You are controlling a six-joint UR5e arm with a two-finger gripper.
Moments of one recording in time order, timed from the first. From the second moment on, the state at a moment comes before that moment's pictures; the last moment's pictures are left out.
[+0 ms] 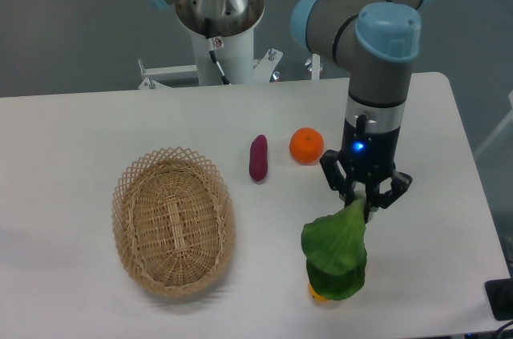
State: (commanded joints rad) arm 2.60 -1.91 -1.53 -0.89 1.31 1.13
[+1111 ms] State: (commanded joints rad) arm 2.46 -1.91 -1.56 -0.87 1.47 0.90
